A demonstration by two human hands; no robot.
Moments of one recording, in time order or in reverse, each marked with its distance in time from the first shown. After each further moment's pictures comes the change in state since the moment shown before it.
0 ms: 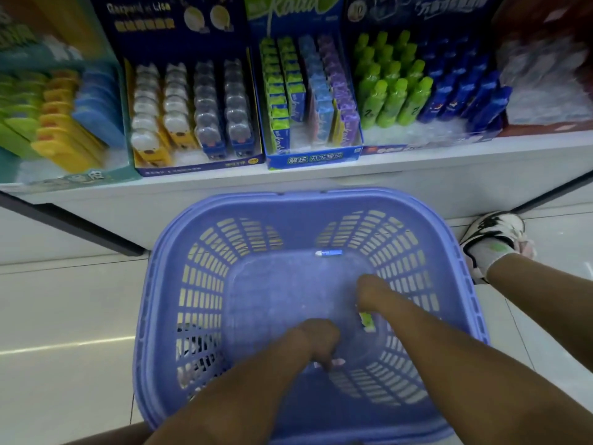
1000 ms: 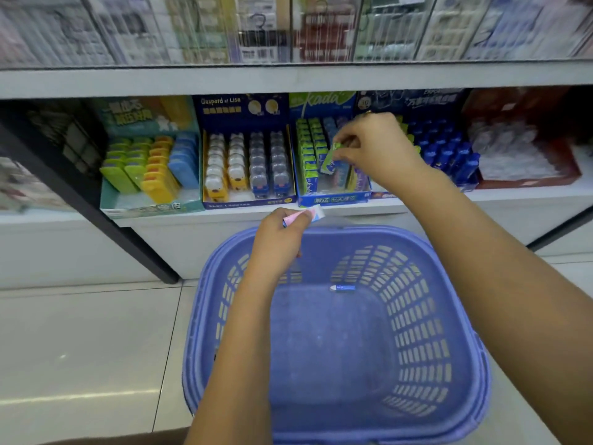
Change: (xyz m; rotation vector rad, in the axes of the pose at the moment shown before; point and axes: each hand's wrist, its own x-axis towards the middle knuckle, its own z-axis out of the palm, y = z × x) left_hand -0.180 0.005 -0.171 -1.199 1.255 -0.082; right_hand -0.194 -0.034 -0.259 0.289 1.218 -0.335
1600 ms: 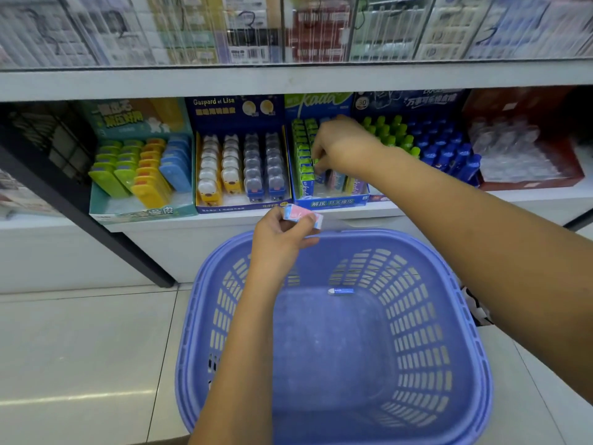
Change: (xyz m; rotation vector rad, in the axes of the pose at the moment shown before) left_hand 0.000 0.002 0.013 -0.283 0.024 0.016; right_hand 0.045 -0.012 0.027 -0.143 -0.300 0.056
